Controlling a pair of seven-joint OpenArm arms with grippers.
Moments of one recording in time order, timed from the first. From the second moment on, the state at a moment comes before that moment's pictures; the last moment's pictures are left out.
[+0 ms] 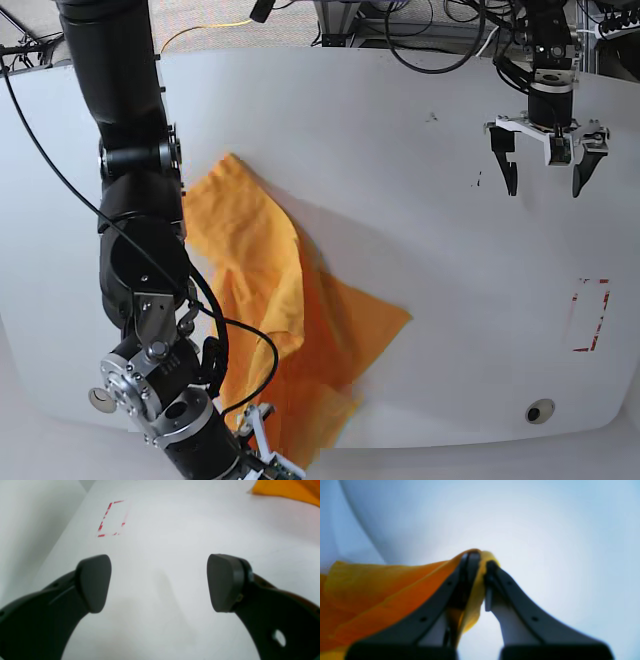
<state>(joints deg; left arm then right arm) 28.6 -5.3 -21.1 108.5 3.2 -10.5 4.4 47.5 8.8 -12.8 100.1 -20.7 41.4 -36.2</state>
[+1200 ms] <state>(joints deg) -20.9 -0.7 -11.4 61.6 -11.3 -10.0 32.7 47.4 9.0 -12.5 100.2 -20.4 41.5 -36.8</state>
